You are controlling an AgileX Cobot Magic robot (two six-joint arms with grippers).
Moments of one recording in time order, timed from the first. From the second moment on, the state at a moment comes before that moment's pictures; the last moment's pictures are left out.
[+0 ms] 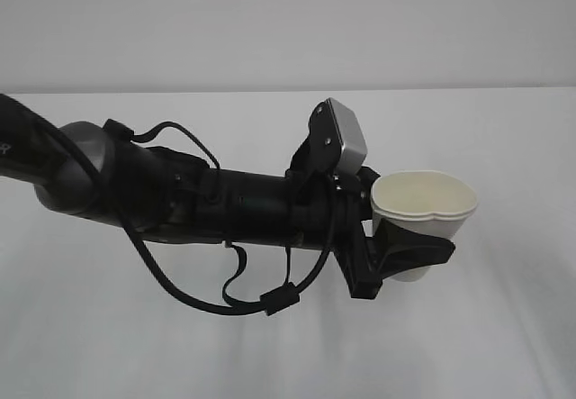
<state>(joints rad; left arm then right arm) -0.73 2.11 -1.13 1.05 -0.95 -0.66 -0.01 1.00 -0.43 -0.92 0.00 0.21</state>
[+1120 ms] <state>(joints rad) -0.79 2.11 -1.22 1.07 -0.89 -0.67 -0.01 1.00 -0.43 -1.10 0.03 0.21</state>
